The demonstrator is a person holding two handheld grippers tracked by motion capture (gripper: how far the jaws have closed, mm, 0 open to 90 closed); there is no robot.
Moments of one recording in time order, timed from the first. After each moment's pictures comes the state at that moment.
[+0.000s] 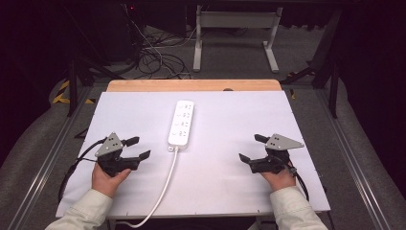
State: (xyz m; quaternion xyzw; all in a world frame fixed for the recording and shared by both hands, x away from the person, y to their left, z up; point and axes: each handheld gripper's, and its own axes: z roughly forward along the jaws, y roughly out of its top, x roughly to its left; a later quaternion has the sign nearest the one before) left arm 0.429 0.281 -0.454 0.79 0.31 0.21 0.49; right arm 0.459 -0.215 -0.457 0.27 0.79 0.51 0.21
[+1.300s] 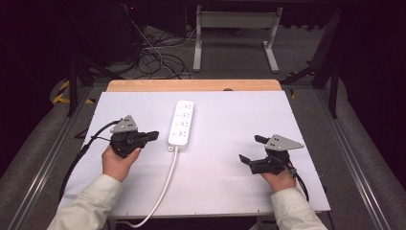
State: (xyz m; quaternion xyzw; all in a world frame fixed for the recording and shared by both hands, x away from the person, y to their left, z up) left arm 0.472 0.244 -0.418 0.82 0.30 0.15 0.46; right arm 0.457 -0.215 -0.458 0.27 0.79 0.50 0.21
